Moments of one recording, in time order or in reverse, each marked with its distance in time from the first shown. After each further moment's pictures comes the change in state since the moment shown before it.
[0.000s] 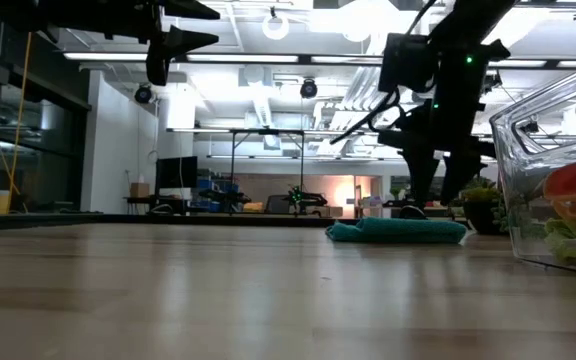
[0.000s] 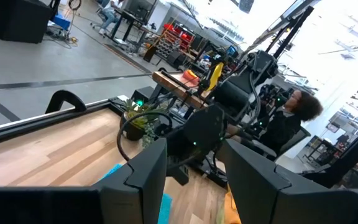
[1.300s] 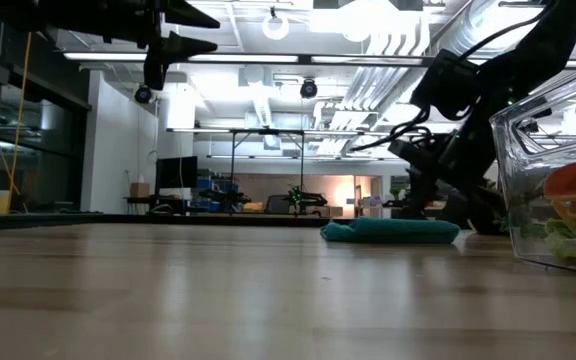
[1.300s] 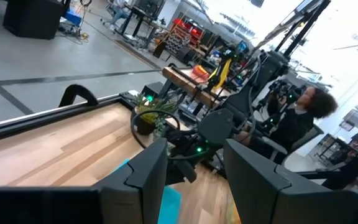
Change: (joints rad) left arm 0.000 0.001 0.000 -0.040 -0.030 0.002; right arm 0.009 -0.065 -0.391 0.693 -0.094 0.181
